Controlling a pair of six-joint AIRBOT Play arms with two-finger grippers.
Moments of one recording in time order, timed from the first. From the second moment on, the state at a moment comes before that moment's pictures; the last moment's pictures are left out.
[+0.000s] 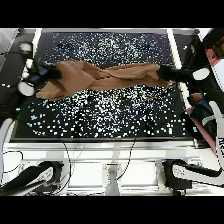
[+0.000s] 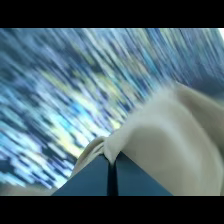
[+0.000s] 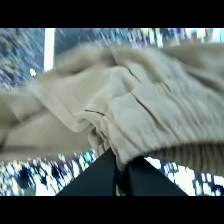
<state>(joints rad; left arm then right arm) 0.02 -1.12 0.98 1.20 -0.25 -1.15 -0.08 -1.35 1.19 -0.85 0.70 1.29</state>
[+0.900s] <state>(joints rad) 0.18 -1.12 1.04 1.33 -0.08 -1.15 -0.24 -1.38 1.46 -0.94 0.76 1.45</state>
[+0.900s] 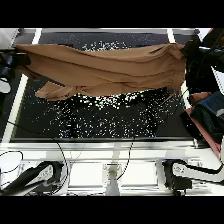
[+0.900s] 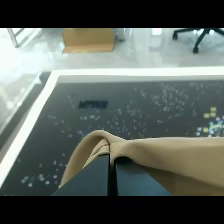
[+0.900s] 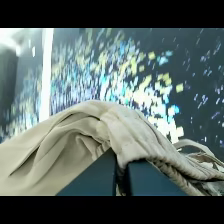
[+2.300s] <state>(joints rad) 0.31 -1.45 1.28 1.04 0.00 -1.11 -0.32 -1.59 1.47 -1.01 0.37 1.60</state>
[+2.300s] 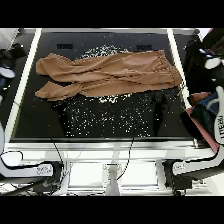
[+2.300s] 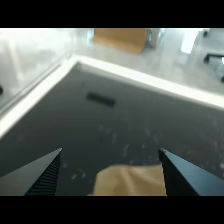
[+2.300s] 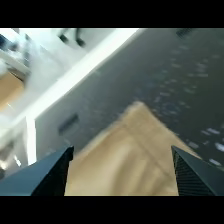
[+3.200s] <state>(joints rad) 0.45 -1.25 1.28 1.02 -0.42 -1.11 -0.52 -1.77 1.41 -0.98 0.98 1.46</state>
